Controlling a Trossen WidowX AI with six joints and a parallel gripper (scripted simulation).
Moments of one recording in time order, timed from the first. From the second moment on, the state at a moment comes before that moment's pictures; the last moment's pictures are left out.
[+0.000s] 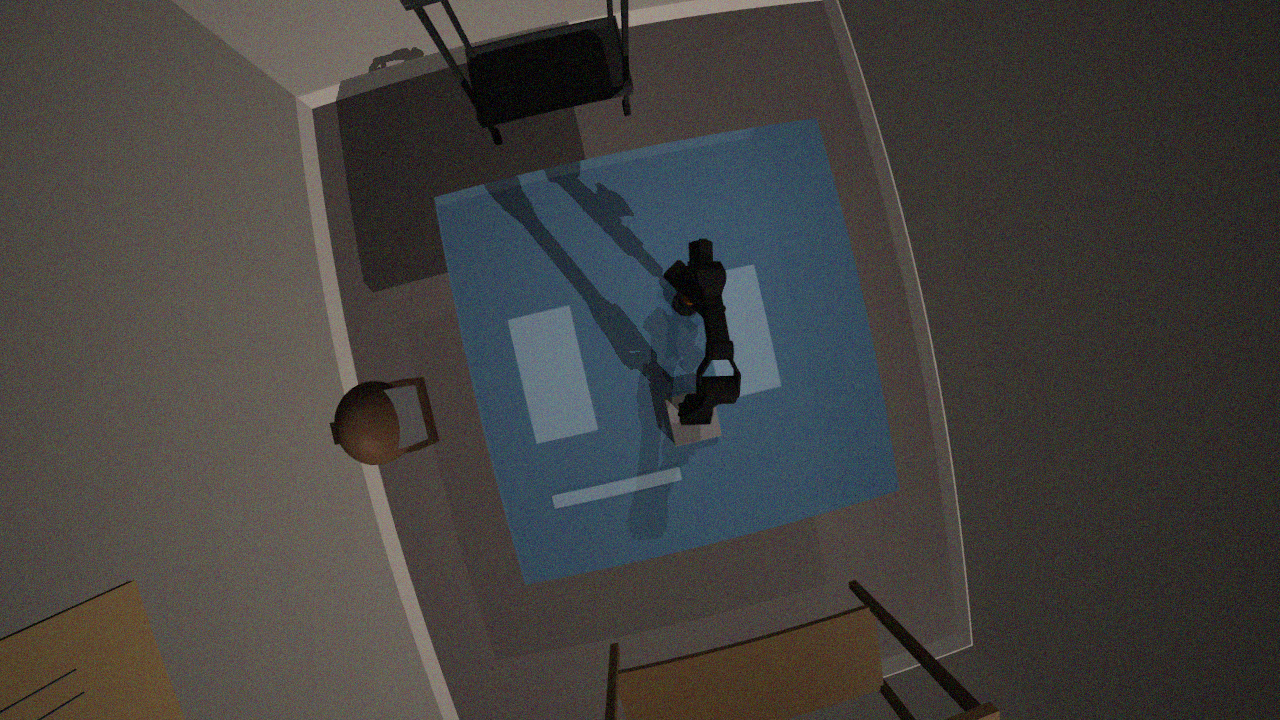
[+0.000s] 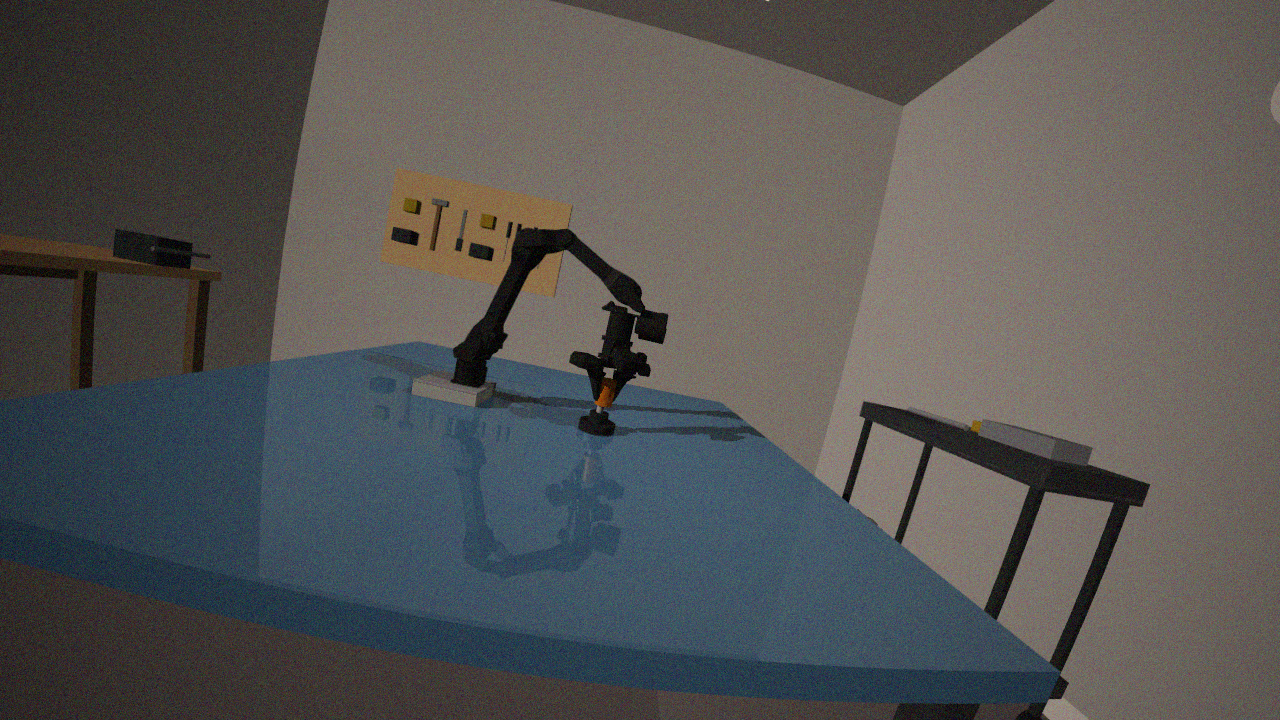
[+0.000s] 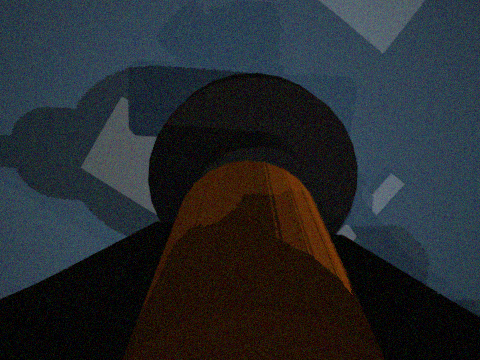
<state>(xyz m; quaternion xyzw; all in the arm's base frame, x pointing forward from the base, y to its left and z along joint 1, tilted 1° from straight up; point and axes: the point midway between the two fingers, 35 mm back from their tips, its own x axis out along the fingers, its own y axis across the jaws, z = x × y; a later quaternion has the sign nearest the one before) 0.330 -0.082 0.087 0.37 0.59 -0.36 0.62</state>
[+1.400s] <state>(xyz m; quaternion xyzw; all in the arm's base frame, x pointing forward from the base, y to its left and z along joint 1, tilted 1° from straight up) 0.325 -0.080 0.073 0.41 0.57 -0.39 0.60</state>
